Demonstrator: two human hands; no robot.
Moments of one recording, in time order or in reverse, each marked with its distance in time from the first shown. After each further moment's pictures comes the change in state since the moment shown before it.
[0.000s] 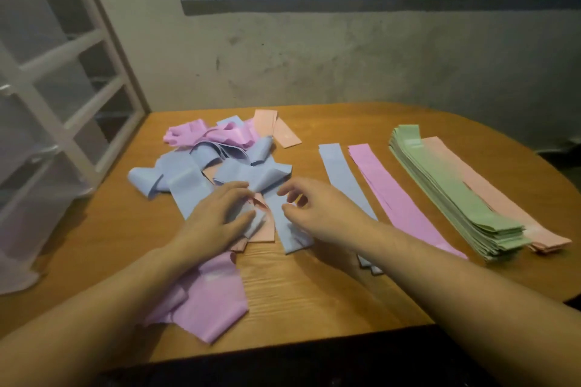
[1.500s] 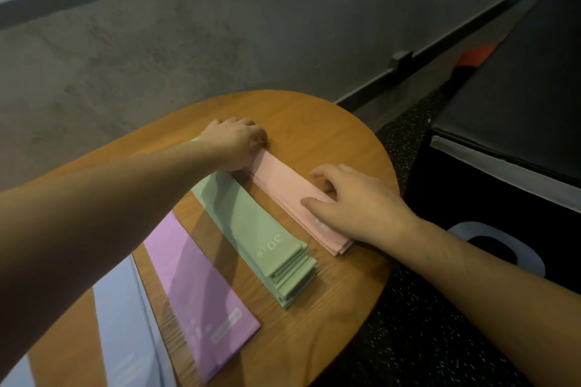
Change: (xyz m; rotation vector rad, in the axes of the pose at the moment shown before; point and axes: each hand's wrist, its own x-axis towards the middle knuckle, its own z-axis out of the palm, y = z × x) left_hand 0.325 0.311 0.222 0.684 -0.452 0.471; right_hand -0.144 0.262 -0.196 -0.136 0.266 0.563
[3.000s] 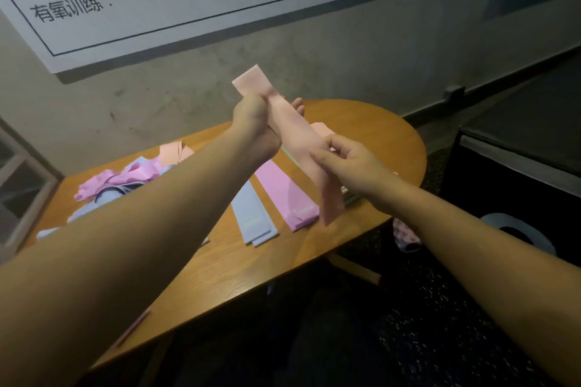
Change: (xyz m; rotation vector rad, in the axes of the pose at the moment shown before) left_hand -0.251 0.060 -0.102 -2.284 0.615 -0.509; right_hand -0.123 -0.125 -0.004 0.798 -0.030 -0.220
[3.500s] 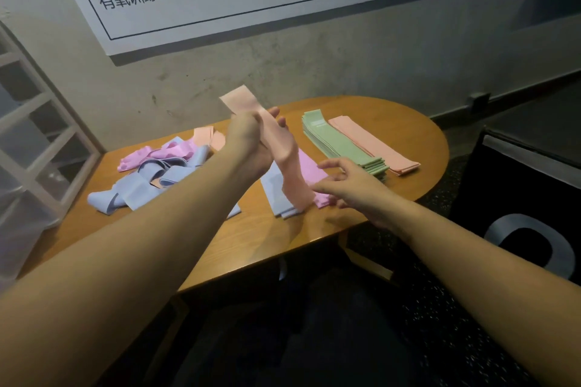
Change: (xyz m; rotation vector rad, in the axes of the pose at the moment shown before) left_hand -0.047 0.008 -0.082 -0.005 0.155 0.099; right_hand -0.035 0.014 0.053 0.053 -0.170 0.238
